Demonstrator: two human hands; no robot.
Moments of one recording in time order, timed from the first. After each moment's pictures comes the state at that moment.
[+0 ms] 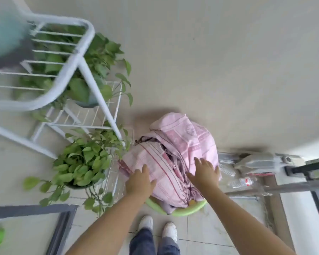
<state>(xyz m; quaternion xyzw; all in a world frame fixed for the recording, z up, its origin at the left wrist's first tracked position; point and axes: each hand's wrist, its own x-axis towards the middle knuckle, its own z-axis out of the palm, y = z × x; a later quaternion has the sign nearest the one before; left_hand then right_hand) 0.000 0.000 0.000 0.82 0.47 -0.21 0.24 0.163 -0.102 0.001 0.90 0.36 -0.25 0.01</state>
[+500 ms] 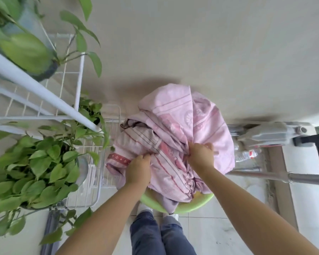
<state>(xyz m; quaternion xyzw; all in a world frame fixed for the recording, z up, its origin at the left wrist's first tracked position) 0.043 0.037 -0.110 0.87 0.43 -0.16 0.19 0.199 -0.050 -0.101 0.90 0.39 -0.21 0.03</state>
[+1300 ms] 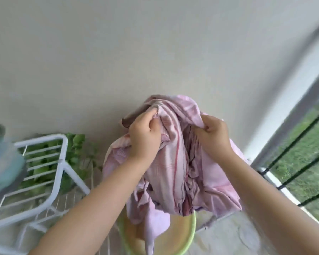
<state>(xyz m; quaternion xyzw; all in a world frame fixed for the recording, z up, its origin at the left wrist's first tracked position) 0.121 -0.003 0.330 0.78 0.15 0.48 0.38 0.212 -0.134 0.313 0.79 0.32 0.13 -0.50</state>
